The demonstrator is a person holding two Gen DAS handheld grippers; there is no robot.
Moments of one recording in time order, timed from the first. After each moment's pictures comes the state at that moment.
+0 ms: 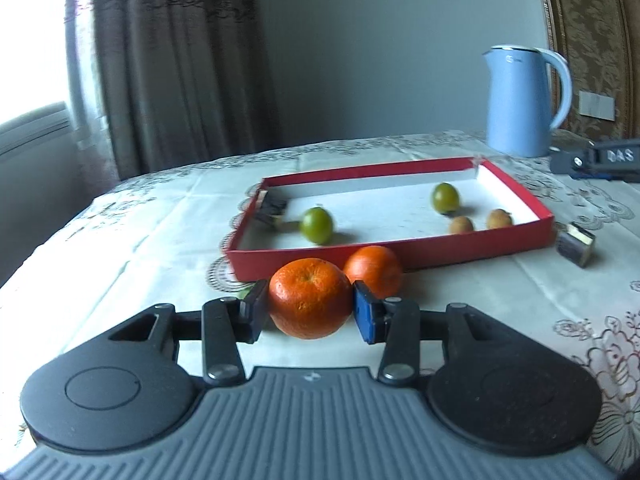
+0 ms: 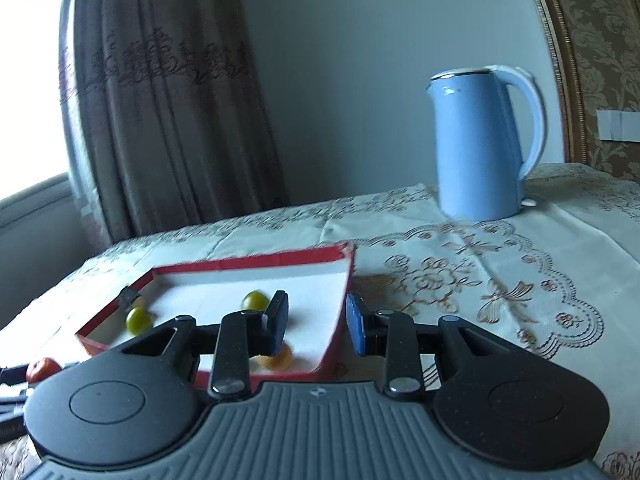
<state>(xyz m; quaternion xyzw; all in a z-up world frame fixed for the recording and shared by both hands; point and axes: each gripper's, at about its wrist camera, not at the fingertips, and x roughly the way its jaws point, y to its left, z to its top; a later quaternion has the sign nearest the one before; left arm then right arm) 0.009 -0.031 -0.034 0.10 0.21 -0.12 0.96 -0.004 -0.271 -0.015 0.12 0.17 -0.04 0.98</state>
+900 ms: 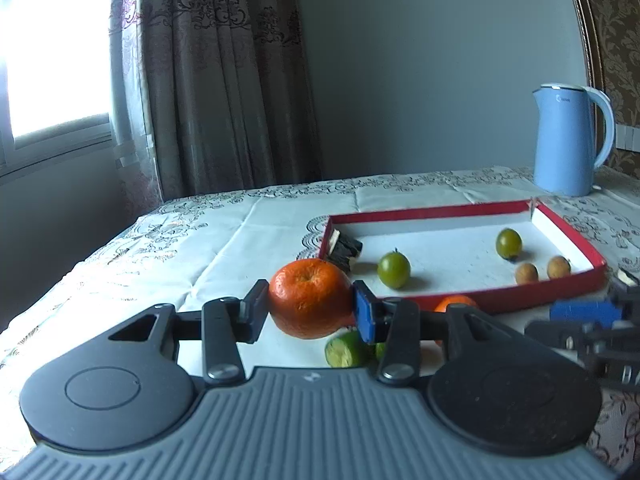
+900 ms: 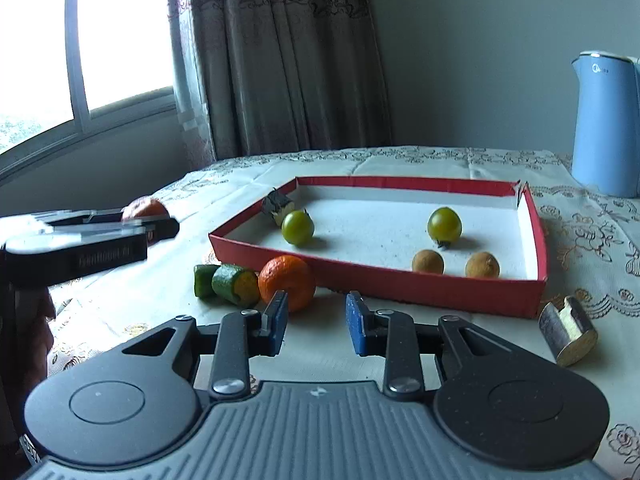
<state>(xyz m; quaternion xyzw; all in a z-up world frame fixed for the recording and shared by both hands) 0.030 0.010 -0.010 0.08 0.17 -0.07 0.98 -0.009 -0.148 -0.033 0.07 0.23 0.09 0.97</state>
